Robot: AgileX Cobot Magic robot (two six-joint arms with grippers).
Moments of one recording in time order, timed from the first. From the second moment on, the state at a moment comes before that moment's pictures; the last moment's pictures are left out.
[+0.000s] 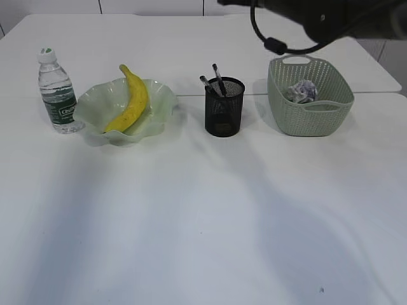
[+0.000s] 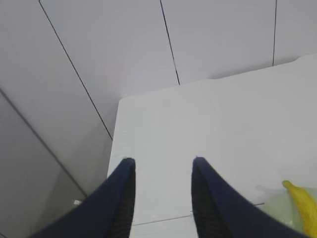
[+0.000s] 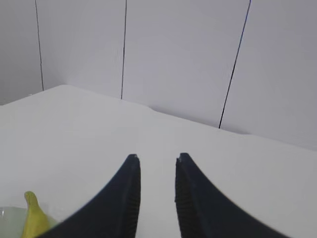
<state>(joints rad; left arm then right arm) 0.09 1.44 -1.78 -0.05 0.64 0.25 0.29 2.03 -1.63 -0.07 -0.29 -0.08</state>
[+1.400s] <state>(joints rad) 0.09 1.07 -1.78 -0.10 0.64 0.25 0.29 1.38 -1.63 -0.16 0.39 -0.09</state>
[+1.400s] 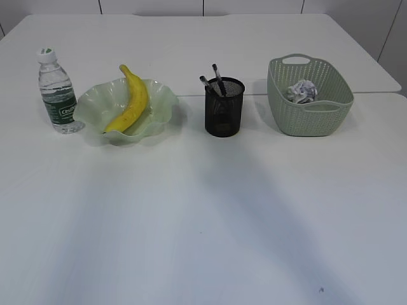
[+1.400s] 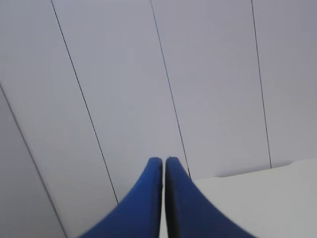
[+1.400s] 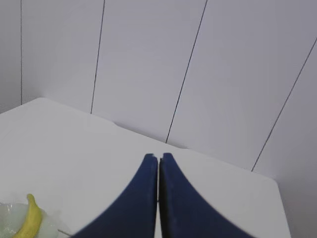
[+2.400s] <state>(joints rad) 0.09 0.71 -1.79 0.00 0.92 0.19 0.29 0.75 -1.20 -0.20 0.45 -0.09</state>
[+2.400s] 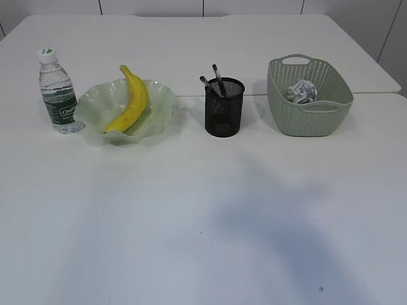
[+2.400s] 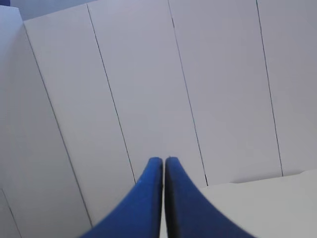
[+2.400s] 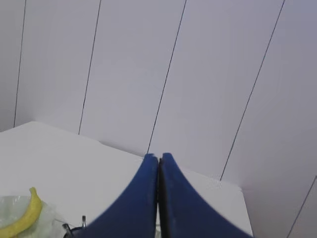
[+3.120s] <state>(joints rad) 0.09 0.47 -1.62 -0.02 1.13 0.19 0.29 0.52 -1.08 -0.12 0.75 -0.09</state>
